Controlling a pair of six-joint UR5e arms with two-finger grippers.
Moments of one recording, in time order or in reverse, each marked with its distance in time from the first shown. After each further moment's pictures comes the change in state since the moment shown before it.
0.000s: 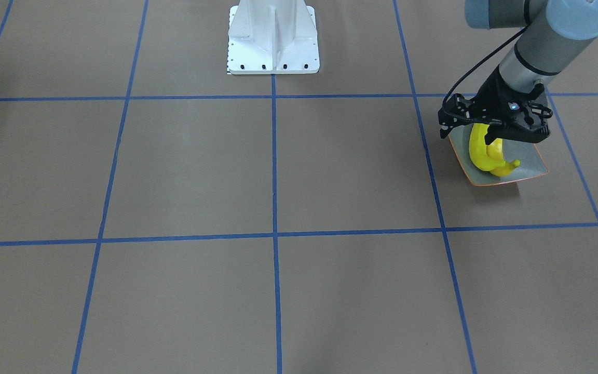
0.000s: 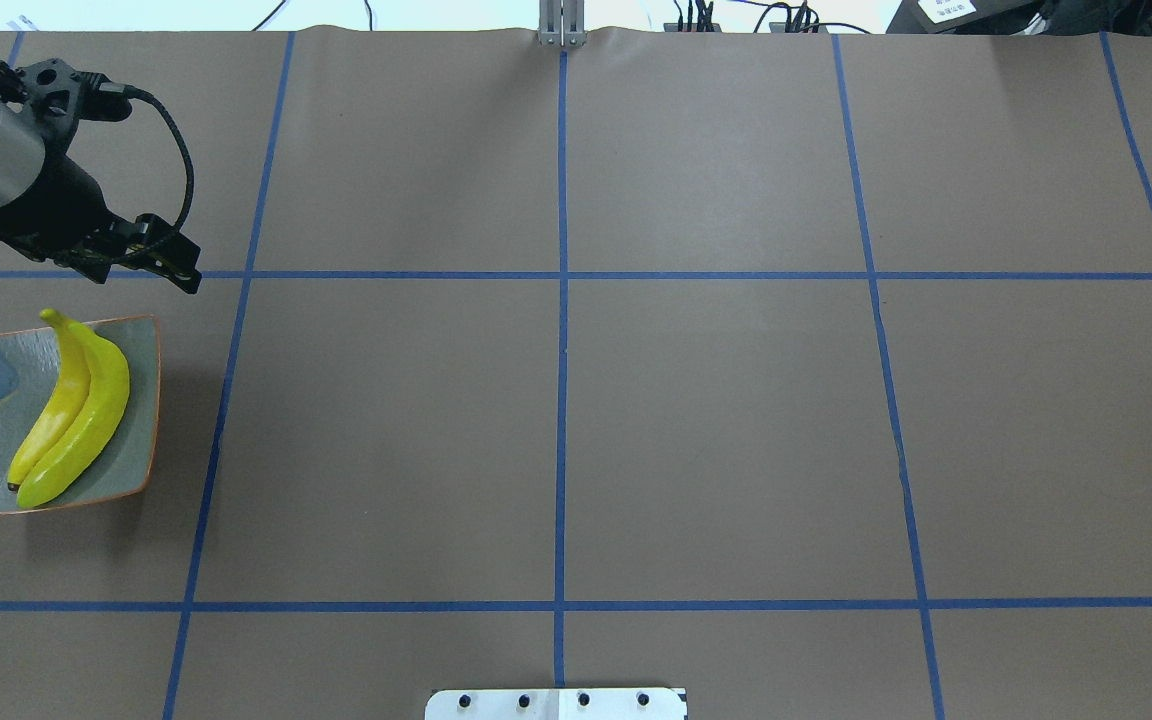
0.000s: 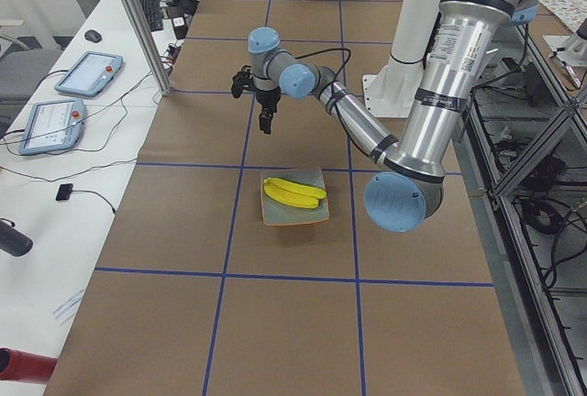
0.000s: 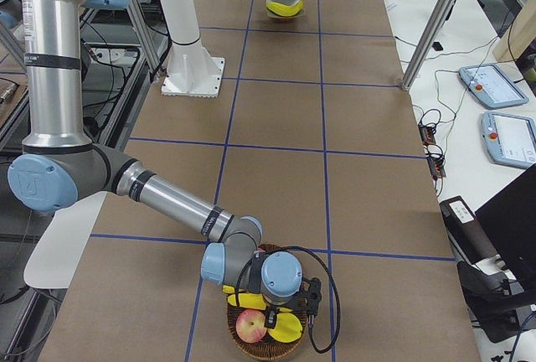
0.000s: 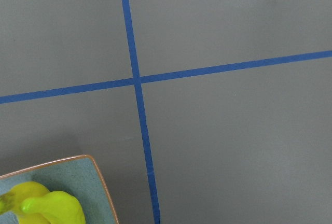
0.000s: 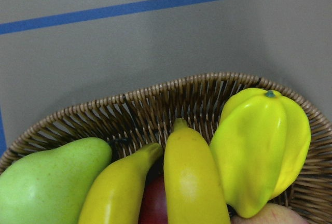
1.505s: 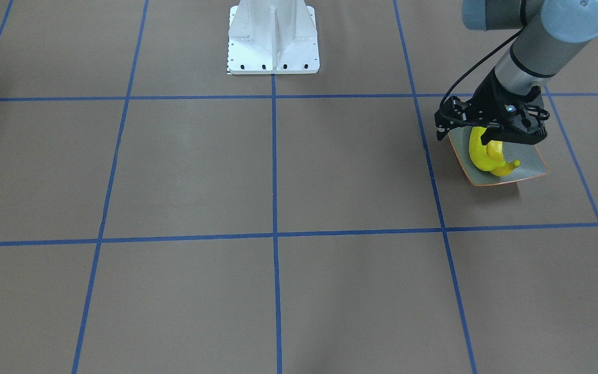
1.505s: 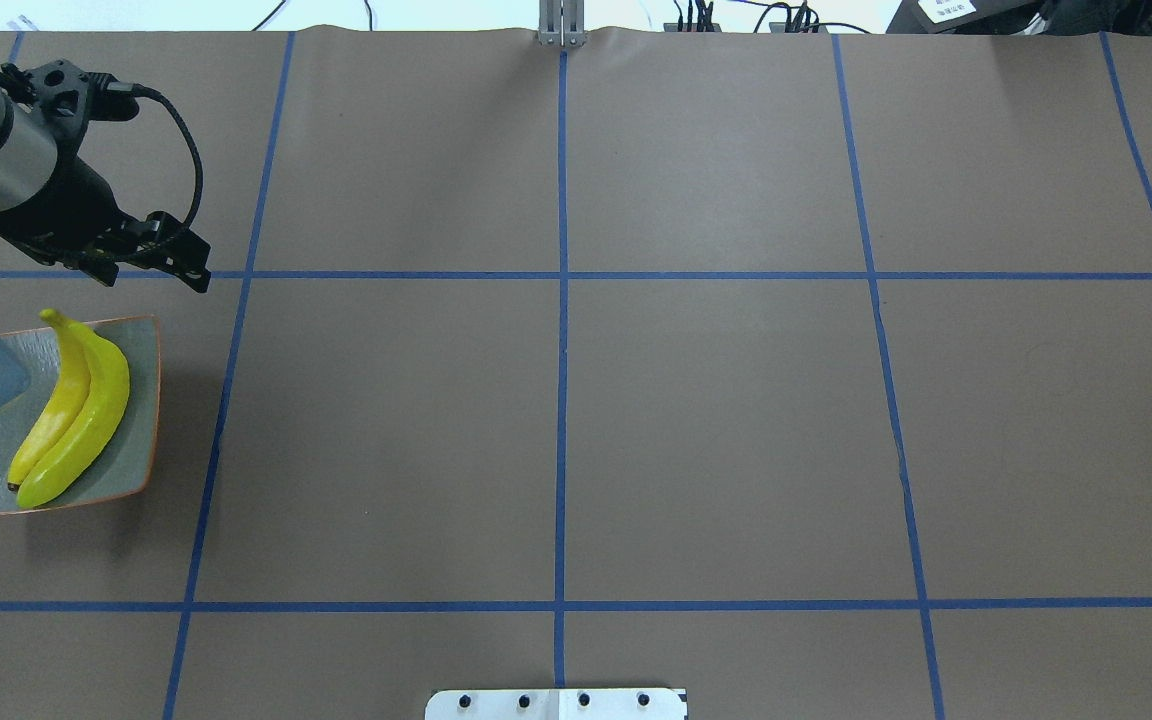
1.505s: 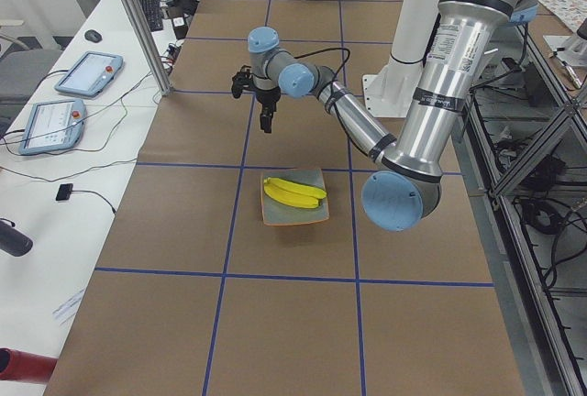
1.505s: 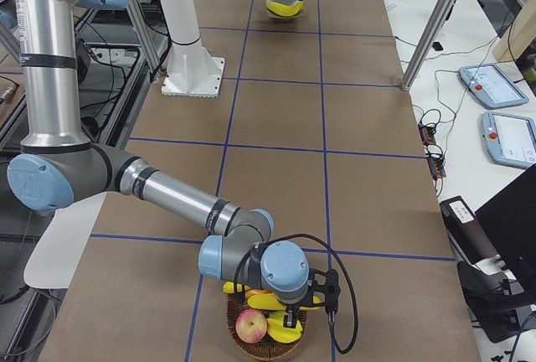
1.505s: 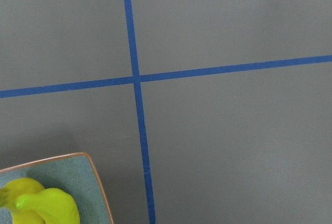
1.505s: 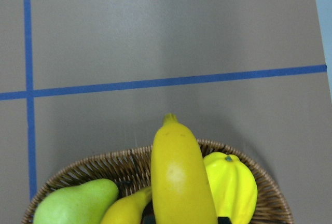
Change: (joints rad) left arm 0.009 -0.014 0.011 -0.003 0.001 -0.051; right arm 0.110 0.042 0.153 -0.007 0.000 -0.071
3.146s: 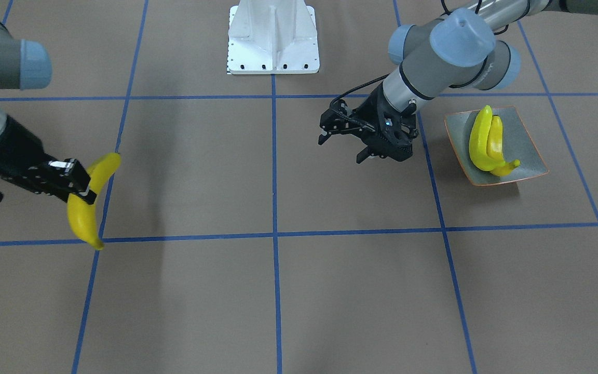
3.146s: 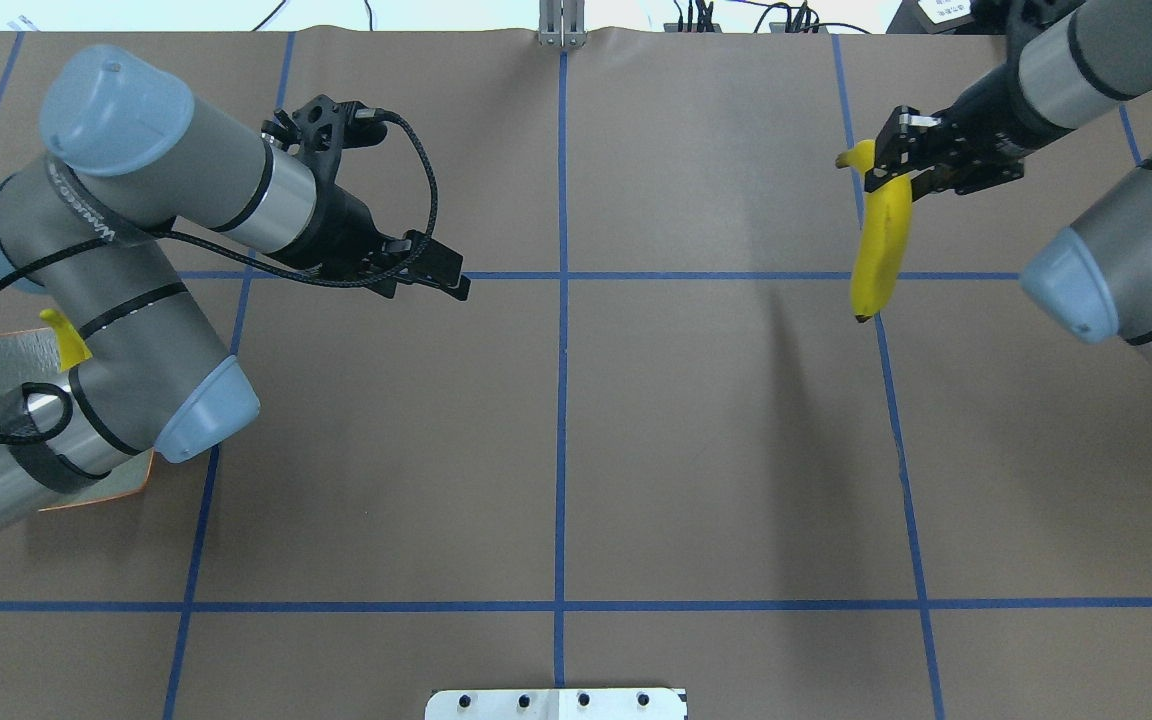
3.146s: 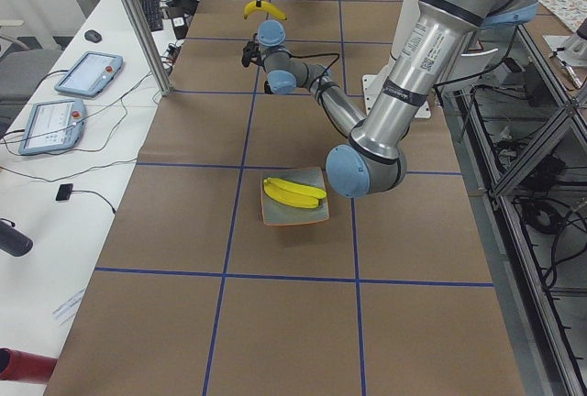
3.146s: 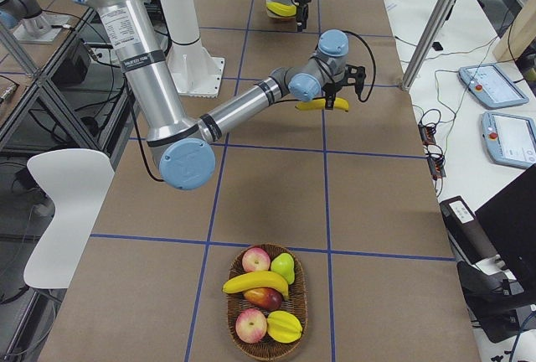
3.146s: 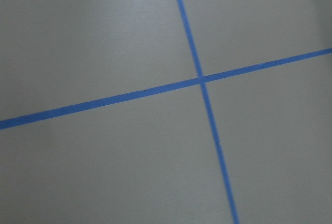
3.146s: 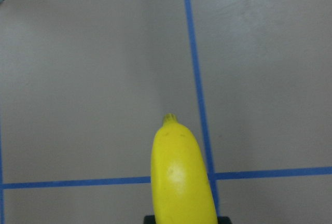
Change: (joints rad) left arm 0.213 -0.245 0.317 -0.710 -0.001 -0.379; right arm -0.756 0.378 0.432 0.018 -0.068 1.180
